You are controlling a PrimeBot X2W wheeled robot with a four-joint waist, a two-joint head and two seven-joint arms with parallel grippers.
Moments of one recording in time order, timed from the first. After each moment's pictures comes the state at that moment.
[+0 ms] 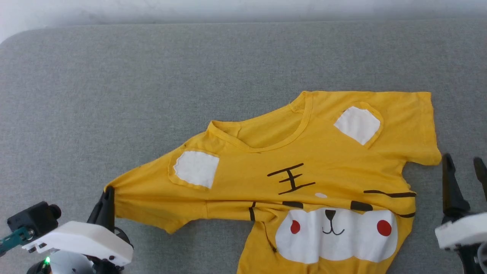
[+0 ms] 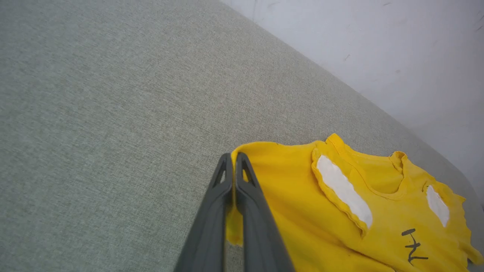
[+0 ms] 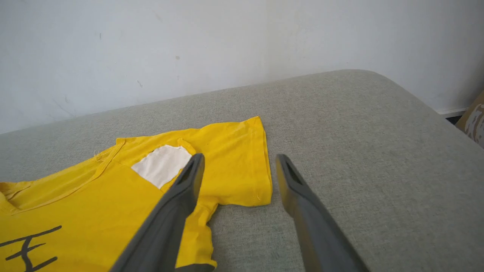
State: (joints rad) left arm 0.13 0.30 -0.06 -0.34 -0.74 0.36 0.24; right arm 0.07 -0.05 -0.27 -0.16 0.27 0.13 0.07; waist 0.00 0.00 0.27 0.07
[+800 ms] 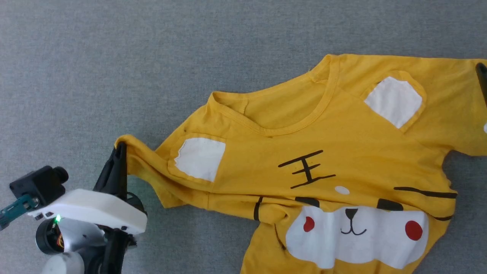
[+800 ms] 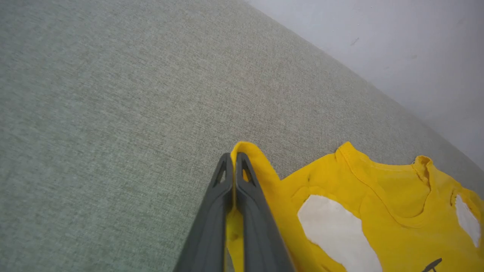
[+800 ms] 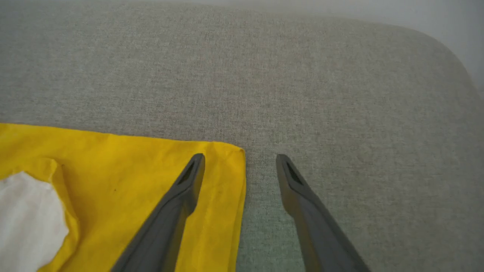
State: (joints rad) left arm -0.01 0.29 -0.11 -0.40 -0.71 0.36 0.22; right arm -0.51 -0.35 -0.20 0.09 0.26 0.13 0.60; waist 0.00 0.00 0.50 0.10
